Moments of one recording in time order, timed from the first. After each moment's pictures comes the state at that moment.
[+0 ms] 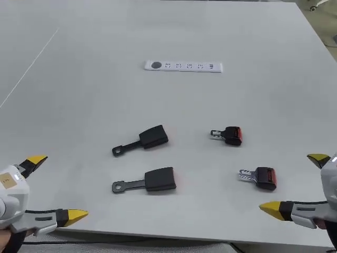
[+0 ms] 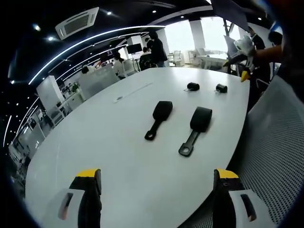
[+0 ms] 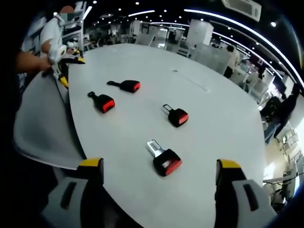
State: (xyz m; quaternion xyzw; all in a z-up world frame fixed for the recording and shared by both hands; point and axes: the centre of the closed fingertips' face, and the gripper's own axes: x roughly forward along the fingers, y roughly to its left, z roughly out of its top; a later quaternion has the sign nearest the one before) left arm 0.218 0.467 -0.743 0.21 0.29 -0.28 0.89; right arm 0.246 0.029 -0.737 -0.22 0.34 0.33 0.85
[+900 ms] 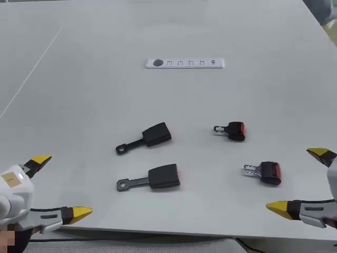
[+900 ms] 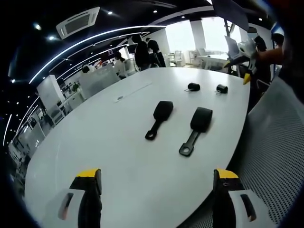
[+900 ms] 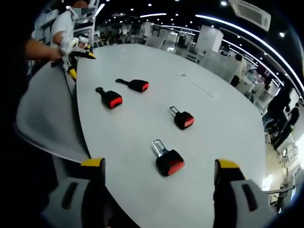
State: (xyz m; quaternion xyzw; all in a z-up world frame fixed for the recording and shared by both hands) left arm 0.217 0.468 -0.742 0.20 0.30 -0.27 0.89; right arm 0.237 0.030 -0.740 -0.25 0.31 0.36 0.84
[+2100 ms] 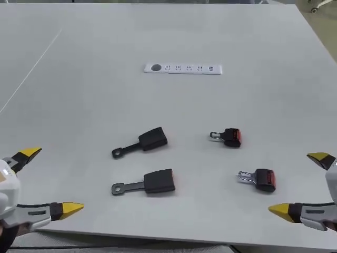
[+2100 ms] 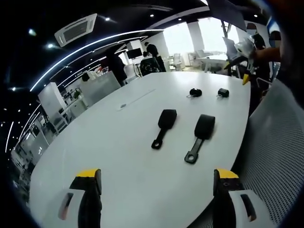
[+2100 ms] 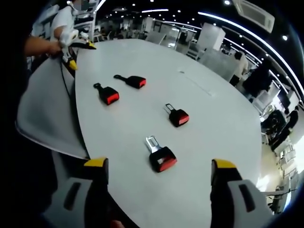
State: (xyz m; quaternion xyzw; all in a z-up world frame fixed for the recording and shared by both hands) left arm 0.229 0.465 -0.719 0.22 0.28 -0.28 0.89; right arm 0.243 0.019 -0.732 -0.27 0.33 0.35 0.83
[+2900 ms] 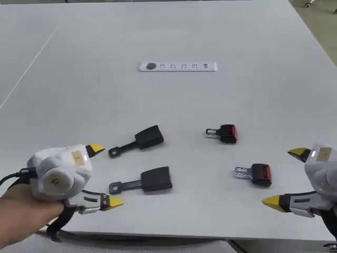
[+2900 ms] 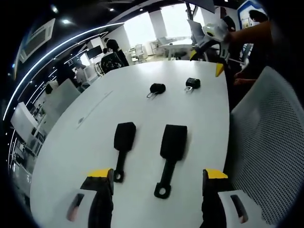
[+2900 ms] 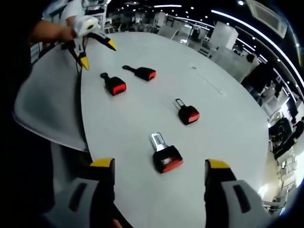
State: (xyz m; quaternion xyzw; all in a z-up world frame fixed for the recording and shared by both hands) left arm 0.250 0.353 -0.751 0.29 0.31 -0.41 0.81; right arm 0.247 0.028 -0.755 -0.30 0.35 0.40 0.80
